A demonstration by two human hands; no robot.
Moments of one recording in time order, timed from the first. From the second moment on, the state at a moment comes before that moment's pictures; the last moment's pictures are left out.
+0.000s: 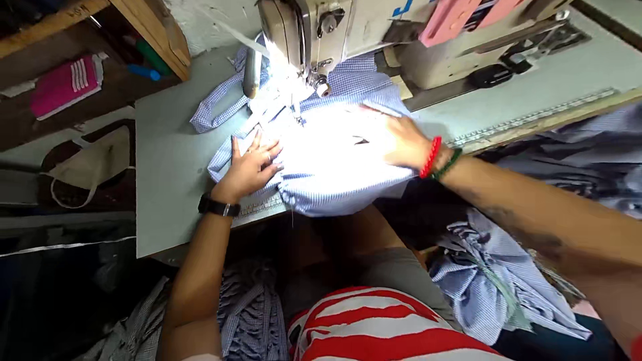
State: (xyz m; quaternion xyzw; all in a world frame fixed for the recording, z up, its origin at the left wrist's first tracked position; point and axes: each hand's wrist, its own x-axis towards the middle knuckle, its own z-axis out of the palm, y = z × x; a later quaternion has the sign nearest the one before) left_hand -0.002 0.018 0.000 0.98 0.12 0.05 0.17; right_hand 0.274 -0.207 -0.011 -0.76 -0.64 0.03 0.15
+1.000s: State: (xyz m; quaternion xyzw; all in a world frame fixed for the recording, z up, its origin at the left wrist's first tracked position) left_hand -0.009 -0.010 0.002 0.99 0.08 0.10 0.12; right_hand 0.182 -0.238 -0.003 -0.76 -0.61 -0.08 0.22
